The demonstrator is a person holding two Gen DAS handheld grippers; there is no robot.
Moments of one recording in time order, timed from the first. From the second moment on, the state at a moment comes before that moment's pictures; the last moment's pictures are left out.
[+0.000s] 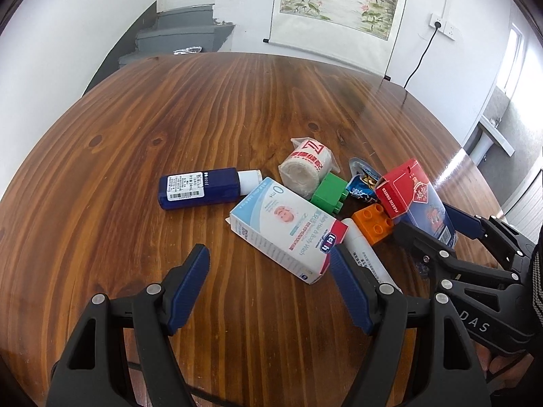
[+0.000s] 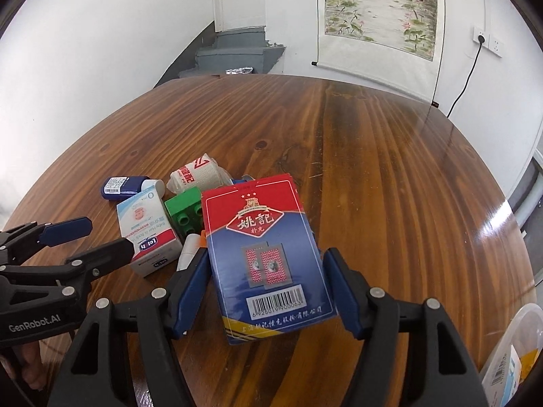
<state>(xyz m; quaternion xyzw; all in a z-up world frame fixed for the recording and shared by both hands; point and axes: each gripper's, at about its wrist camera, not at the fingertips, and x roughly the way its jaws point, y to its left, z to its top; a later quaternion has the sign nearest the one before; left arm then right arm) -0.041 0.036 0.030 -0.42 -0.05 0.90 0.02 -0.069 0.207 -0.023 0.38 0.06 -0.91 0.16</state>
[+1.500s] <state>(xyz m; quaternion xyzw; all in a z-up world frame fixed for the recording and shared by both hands) -0.085 0.035 0.014 -0.44 -0.04 0.90 -0.02 -0.052 0.227 0.001 0.36 -0.01 -0.92 0.19</state>
